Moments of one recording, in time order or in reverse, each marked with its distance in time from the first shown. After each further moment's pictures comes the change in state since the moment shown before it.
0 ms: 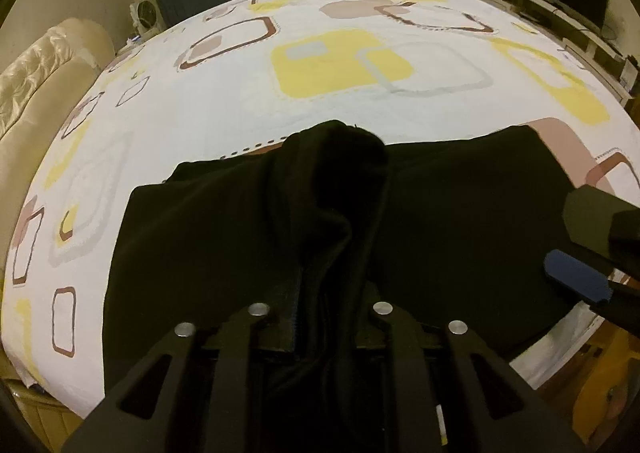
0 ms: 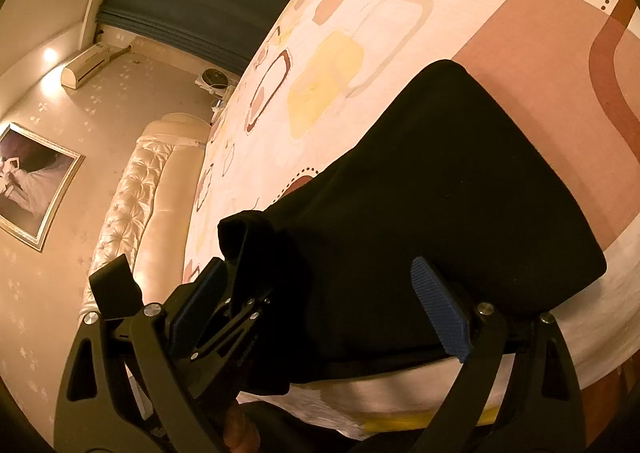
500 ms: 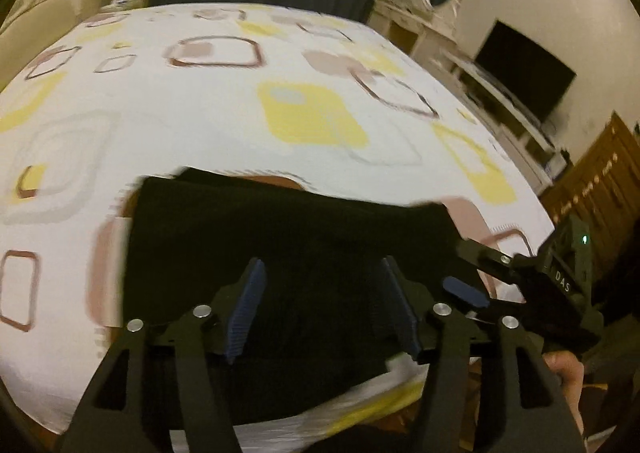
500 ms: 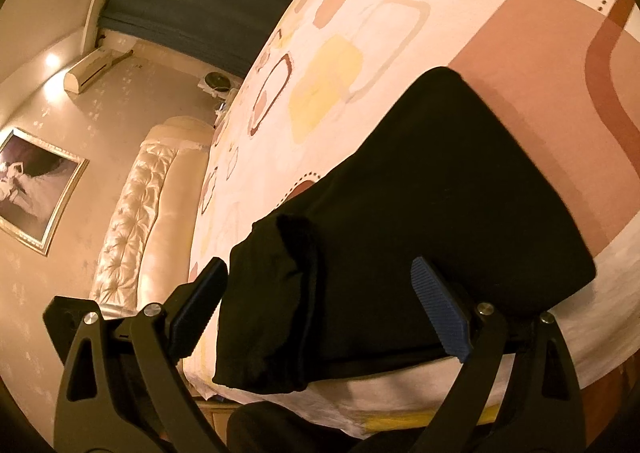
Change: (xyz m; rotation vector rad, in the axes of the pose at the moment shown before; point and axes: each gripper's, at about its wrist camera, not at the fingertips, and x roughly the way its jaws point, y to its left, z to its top) left arm -0.074 0.099 -0.015 -0.232 -0.132 -0.363; right arm -0.002 0.002 0.001 -0.005 0.008 0.016
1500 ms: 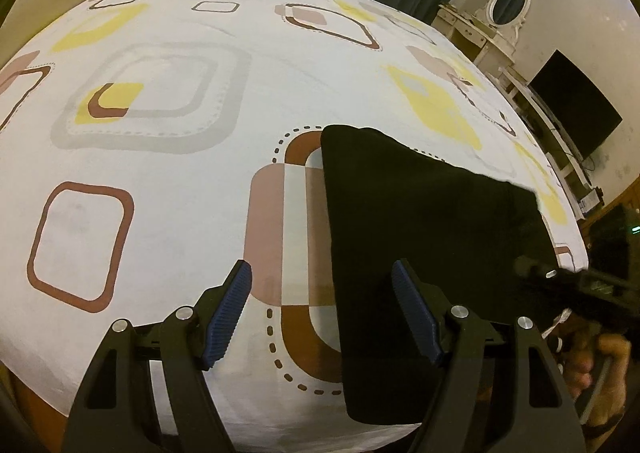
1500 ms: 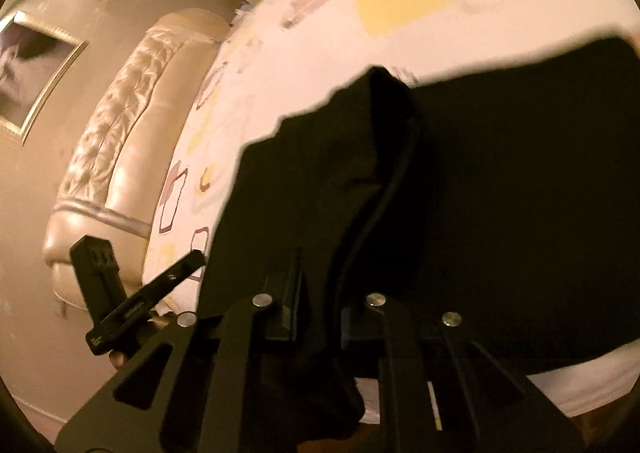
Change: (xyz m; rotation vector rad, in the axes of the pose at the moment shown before) left arm -0.004 0.146 -0.036 -0.165 0.059 0.083; right arm 0.076 0.096 -0.037 -0.316 0.244 -0.063
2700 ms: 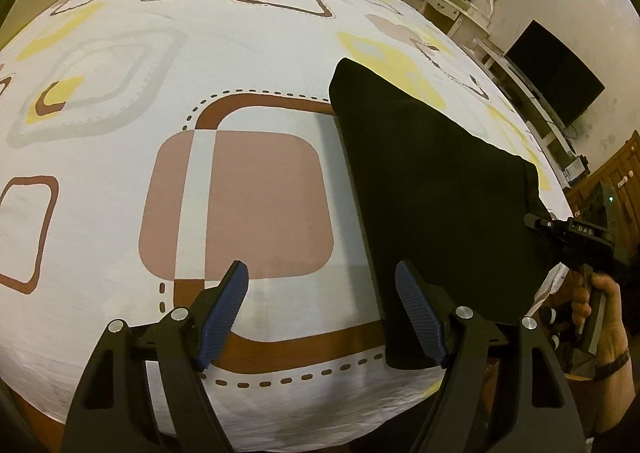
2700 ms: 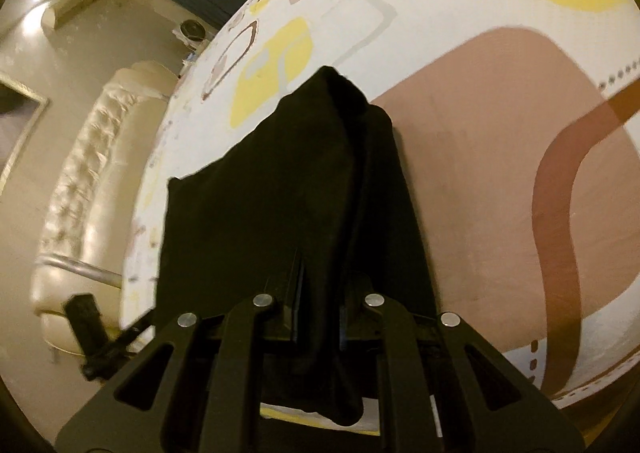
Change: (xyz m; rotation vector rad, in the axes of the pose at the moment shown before) left arm 0.025 -0.054 -0.019 0.072 0.068 -0.065; right arm -0.081 -0.169 0.018 0.241 -0.083 -0.055
